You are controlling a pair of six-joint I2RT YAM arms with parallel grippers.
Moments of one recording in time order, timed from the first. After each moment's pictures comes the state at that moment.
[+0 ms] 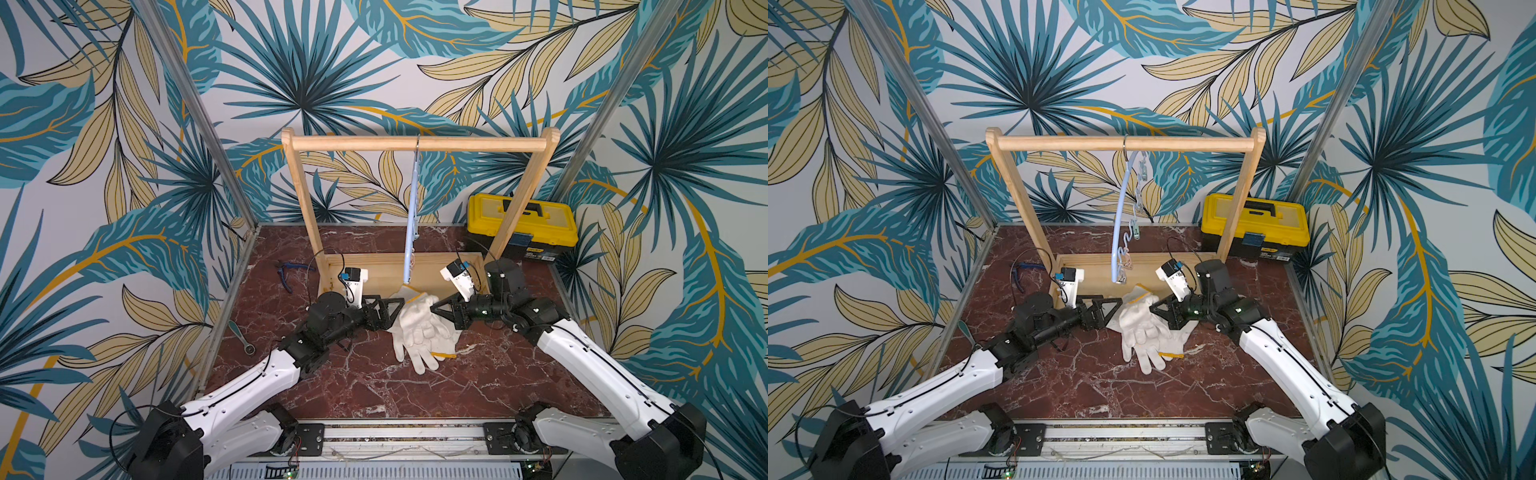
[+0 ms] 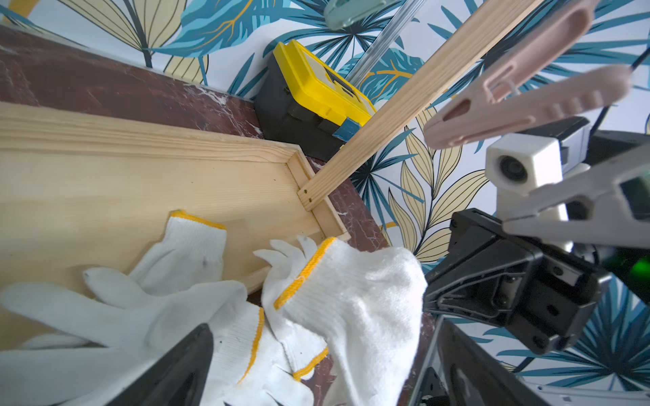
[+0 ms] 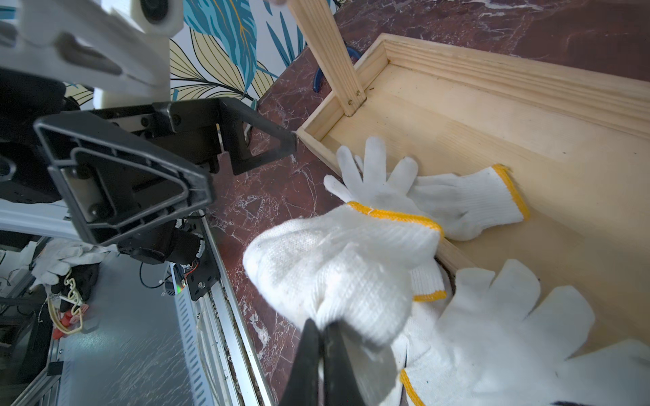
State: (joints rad) left arm -0.66 1.04 0.61 0.22 0.25 -0.73; right arm 0.45 1.15 0.99 -0.52 -0.61 0.07
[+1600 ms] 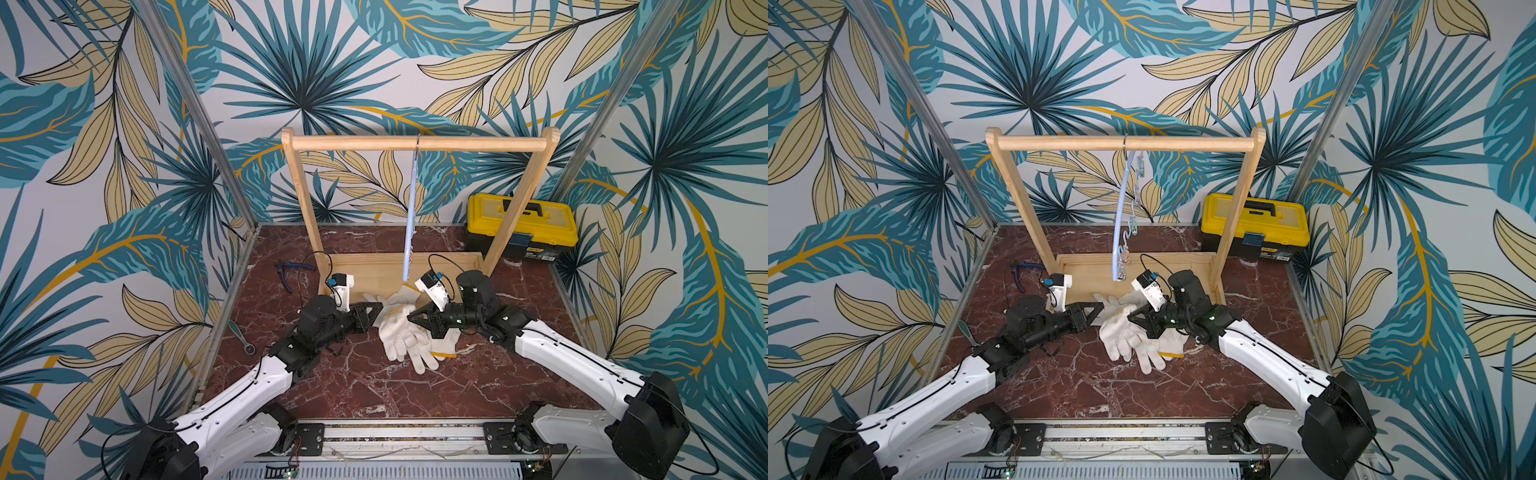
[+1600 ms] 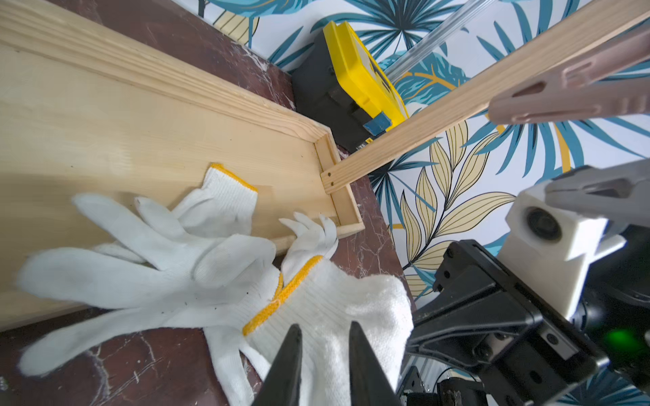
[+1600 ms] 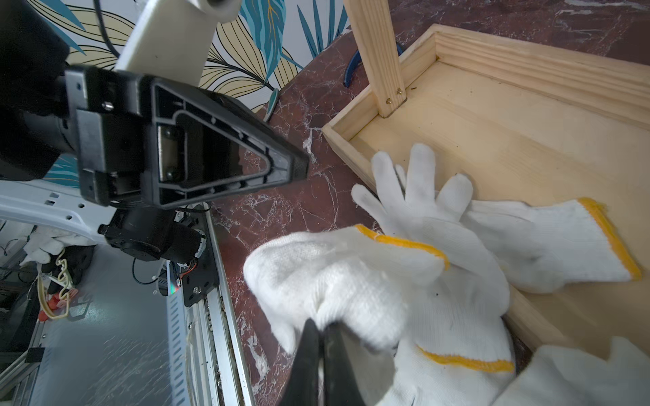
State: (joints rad) left arm -0.58 0.99 0.56 0.12 0.28 -0.84; right arm 0.61 1.24 0.88 -0.25 -0.55 0.13
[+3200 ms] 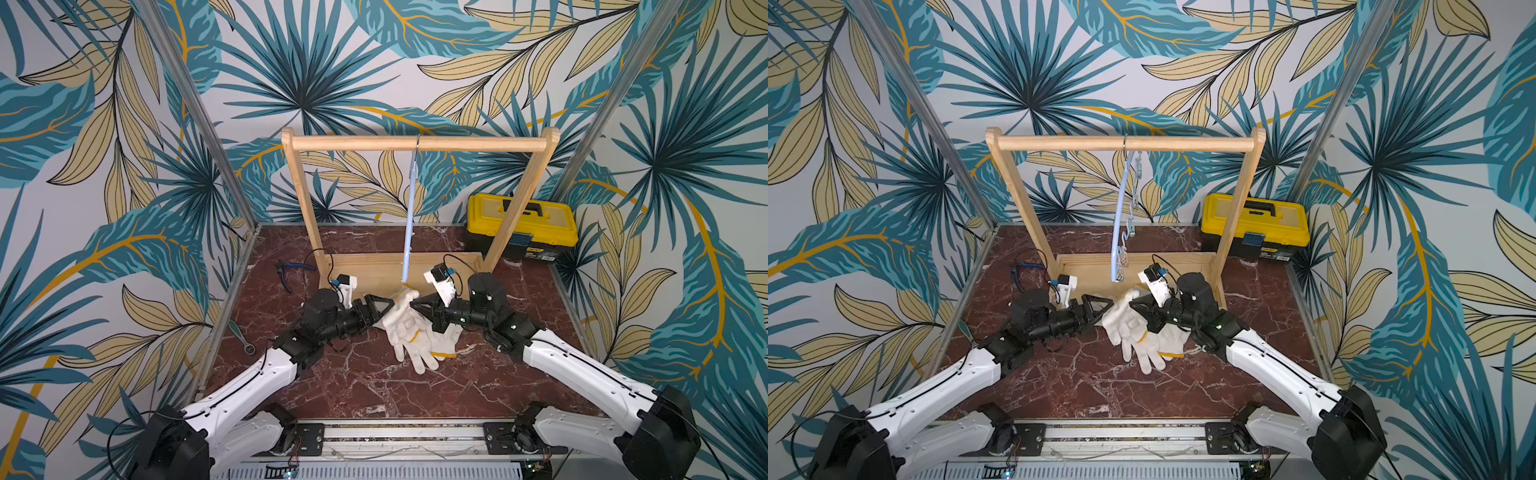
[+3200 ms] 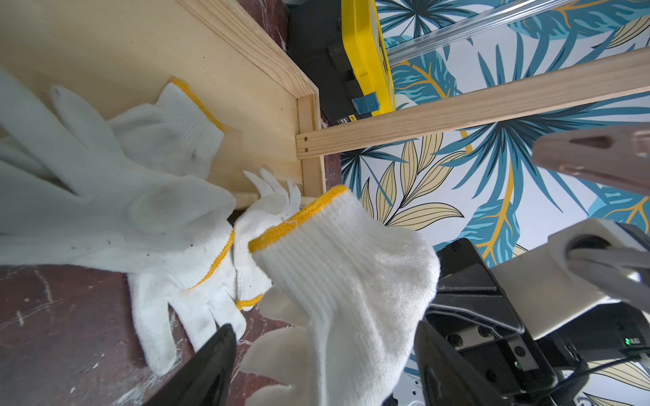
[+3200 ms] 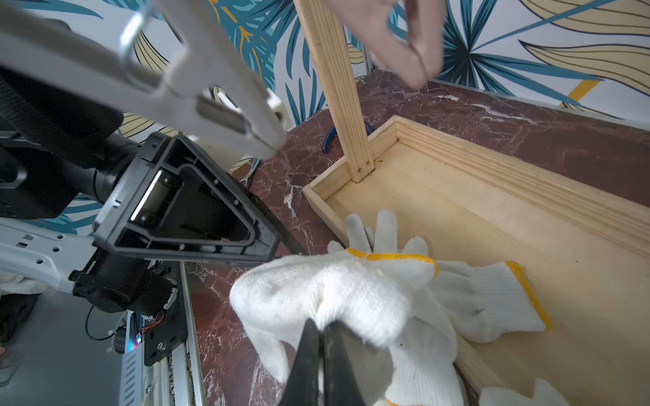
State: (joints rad) left arm -0.55 1.04 0.60 0.13 0.44 -1.16; right arm 0.62 1.15 0.82 -0.04 -0.43 0.15
